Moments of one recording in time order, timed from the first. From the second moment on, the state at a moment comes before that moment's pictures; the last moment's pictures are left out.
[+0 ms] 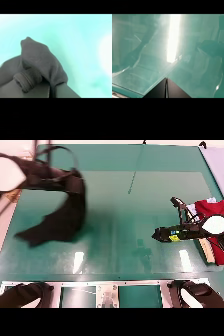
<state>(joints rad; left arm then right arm) -0.56 -1.09 1.45 1.52 -1.12 -1.74 0.12 -0.79 0.69 -1.15 1.22 1.61</state>
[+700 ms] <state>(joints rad) -0.49 -1.38 1.54 1.37 -1.25 -1.70 0.12 -0.79 0.69 -1.15 1.22 1.61</state>
